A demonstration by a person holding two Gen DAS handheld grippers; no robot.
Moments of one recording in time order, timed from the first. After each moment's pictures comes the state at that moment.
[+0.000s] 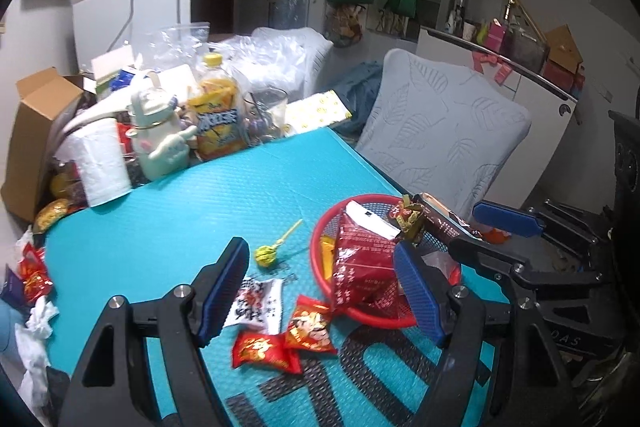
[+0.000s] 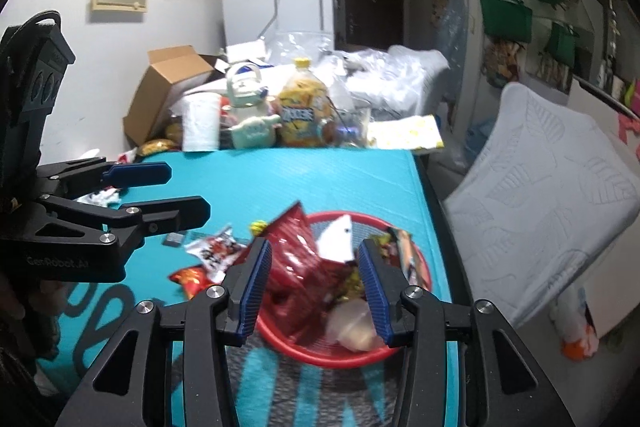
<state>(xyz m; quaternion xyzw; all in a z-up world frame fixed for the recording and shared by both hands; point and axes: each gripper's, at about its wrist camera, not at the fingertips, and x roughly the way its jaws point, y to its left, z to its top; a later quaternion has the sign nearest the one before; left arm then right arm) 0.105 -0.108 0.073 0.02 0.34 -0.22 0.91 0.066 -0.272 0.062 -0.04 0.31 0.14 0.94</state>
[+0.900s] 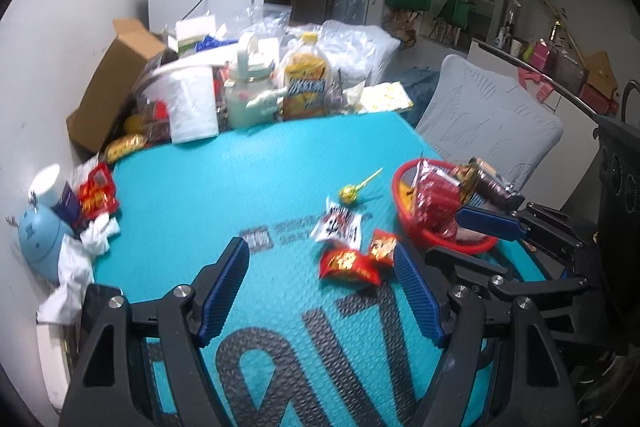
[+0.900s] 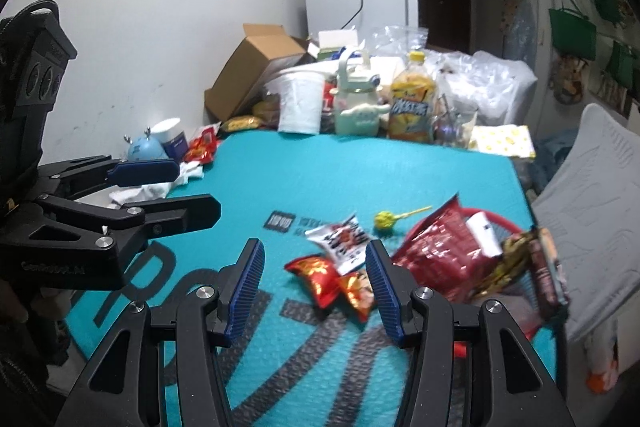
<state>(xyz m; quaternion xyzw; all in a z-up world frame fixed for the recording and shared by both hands) 0.048 -0.012 0.049 -0.02 0.36 -0.14 0.92 0.037 -0.174 0.036 -0.05 0.32 0.25 0.91</state>
